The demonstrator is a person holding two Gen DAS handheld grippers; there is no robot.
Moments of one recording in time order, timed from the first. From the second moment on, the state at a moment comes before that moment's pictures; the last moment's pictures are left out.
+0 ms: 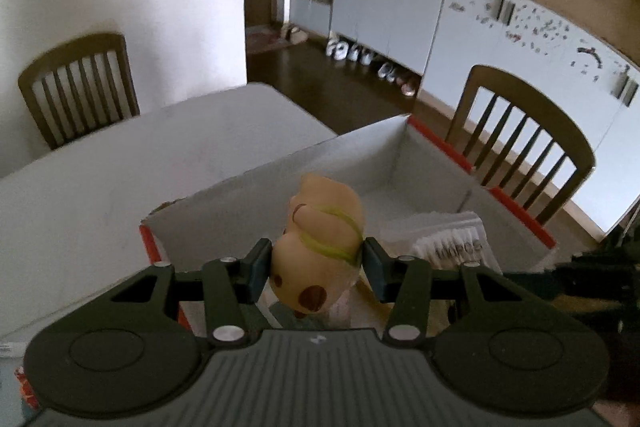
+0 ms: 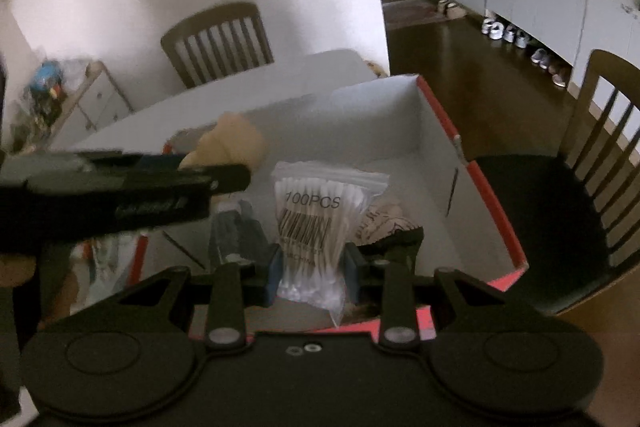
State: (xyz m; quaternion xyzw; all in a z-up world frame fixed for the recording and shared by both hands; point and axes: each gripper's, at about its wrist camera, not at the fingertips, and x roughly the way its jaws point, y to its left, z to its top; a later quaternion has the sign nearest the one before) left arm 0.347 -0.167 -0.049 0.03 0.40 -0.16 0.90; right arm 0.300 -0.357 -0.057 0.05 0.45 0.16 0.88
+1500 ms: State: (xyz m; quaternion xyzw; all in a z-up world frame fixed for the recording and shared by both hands) left arm 0.381 -0.182 -0.082 0.06 0.47 -0.17 0.86; right arm 0.319 -0.343 -0.087 0.02 0.48 0.21 0.85
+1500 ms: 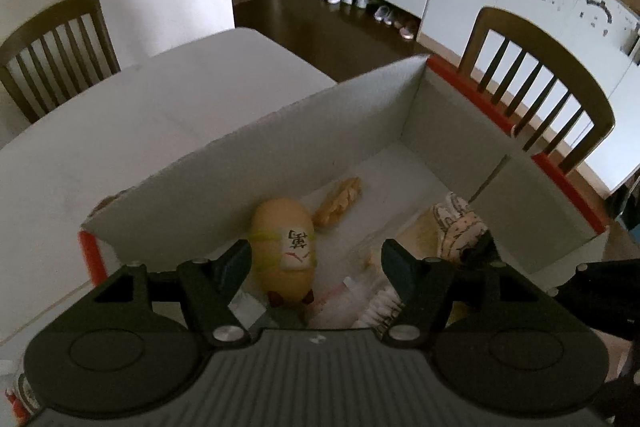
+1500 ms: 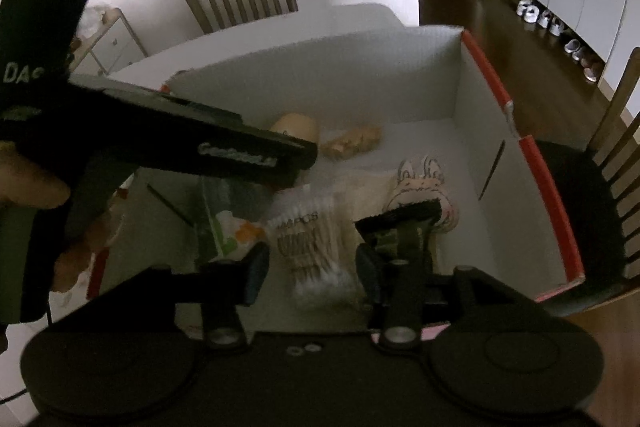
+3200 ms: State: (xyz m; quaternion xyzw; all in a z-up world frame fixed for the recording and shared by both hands) left arm 0.225 0.017 -0.006 -0.01 0.37 -0.16 0.91; right arm 0.203 -0.210 -0.013 0.02 0.38 0.20 0.90
